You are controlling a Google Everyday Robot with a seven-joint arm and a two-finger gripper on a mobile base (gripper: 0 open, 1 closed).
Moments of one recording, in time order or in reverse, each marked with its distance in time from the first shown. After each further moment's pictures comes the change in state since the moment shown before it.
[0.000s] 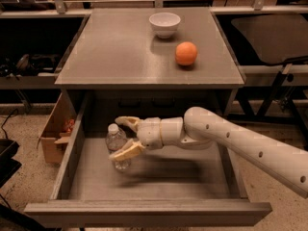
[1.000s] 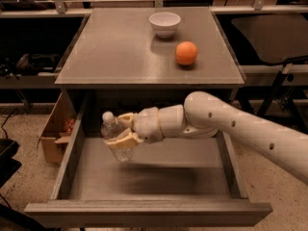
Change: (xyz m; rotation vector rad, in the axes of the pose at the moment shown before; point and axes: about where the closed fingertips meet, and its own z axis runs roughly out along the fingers) arm -0.049 0.023 -0.008 -0.061 0.064 0.003
